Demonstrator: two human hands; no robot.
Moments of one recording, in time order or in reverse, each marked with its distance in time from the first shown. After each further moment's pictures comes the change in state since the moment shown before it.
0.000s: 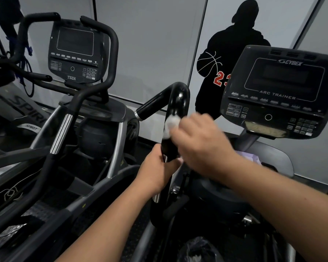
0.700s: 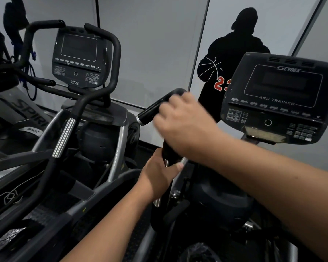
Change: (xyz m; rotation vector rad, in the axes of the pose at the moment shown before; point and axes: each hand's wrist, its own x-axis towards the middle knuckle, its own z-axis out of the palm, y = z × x) left_hand -0.001 0.001 -0.003 0.024 -0.015 -0.027; right_hand 0.065 0.001 -0.018 -0.176 -0.231 -0.068
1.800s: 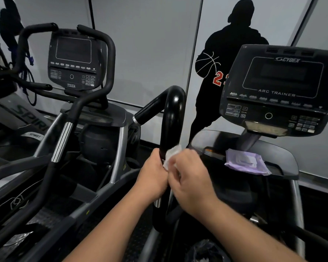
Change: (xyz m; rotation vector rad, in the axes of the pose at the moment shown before) left_hand -0.003 0.010 0.000 -0.022 -0.012 -0.050; right_hand -0.086 -0.083 0.053 0.840 0.345 0.649
